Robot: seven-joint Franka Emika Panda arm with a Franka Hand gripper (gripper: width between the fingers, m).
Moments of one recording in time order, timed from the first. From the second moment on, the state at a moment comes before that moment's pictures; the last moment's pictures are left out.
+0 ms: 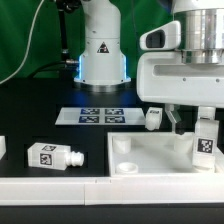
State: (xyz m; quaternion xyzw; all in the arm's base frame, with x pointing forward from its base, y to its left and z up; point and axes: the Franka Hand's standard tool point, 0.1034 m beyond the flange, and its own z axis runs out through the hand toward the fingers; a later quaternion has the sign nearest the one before) arm 0.641 0.104 0.078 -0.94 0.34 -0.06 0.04
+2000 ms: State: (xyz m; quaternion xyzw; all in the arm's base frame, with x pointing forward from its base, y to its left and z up) arm 0.635 0.107 0.076 -0.83 0.55 -0.03 0.07
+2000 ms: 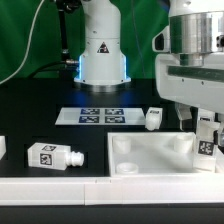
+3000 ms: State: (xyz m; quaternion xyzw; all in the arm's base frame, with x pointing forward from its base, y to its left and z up) arm 0.634 0.110 0.075 -0.90 0.43 -0.04 0.03
